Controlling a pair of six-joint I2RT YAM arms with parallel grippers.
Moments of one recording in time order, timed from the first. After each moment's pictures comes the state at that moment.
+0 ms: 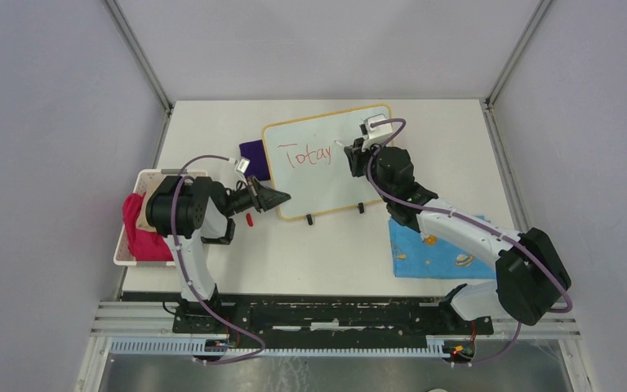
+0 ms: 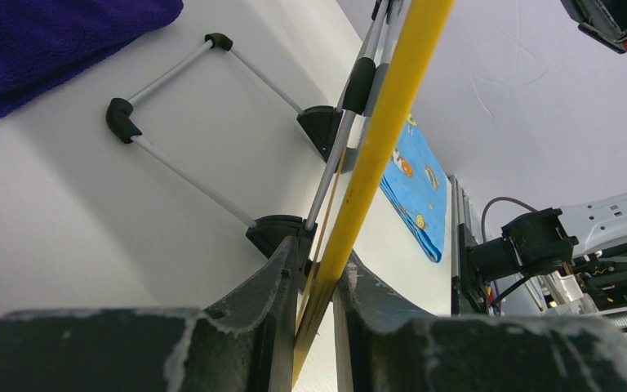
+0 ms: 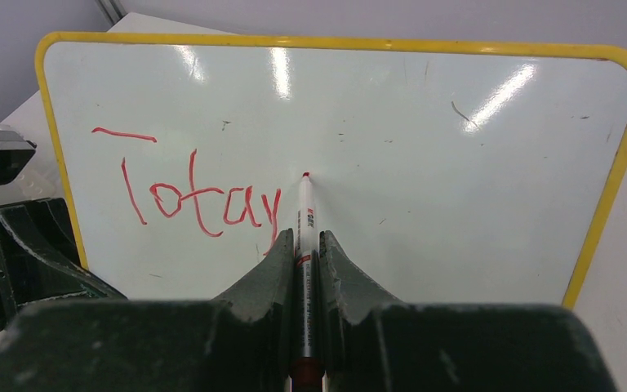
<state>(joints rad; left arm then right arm) -0.06 2.02 0.48 1.54 1.02 -0.81 0.66 1.39 0.88 0.40 0.24 0.12</state>
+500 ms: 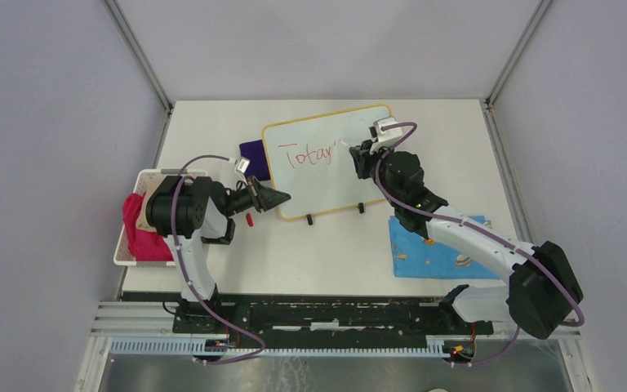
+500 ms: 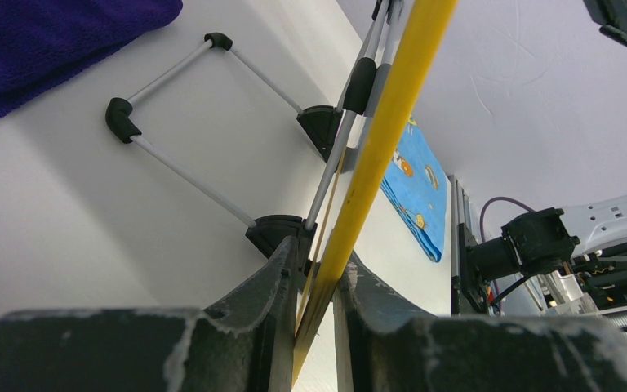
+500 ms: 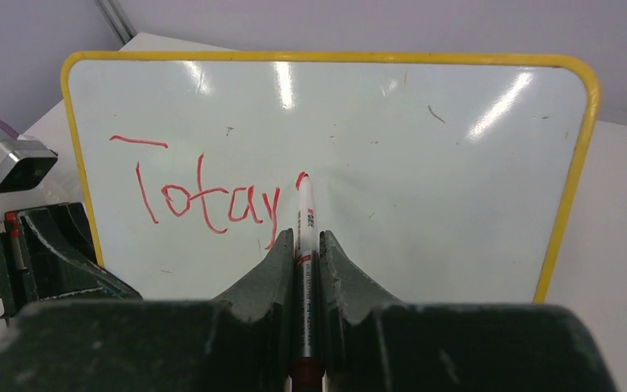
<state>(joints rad) -0.06 2.02 0.48 1.54 1.02 -0.81 0.66 1.31 0.83 0.39 0.23 0.13</state>
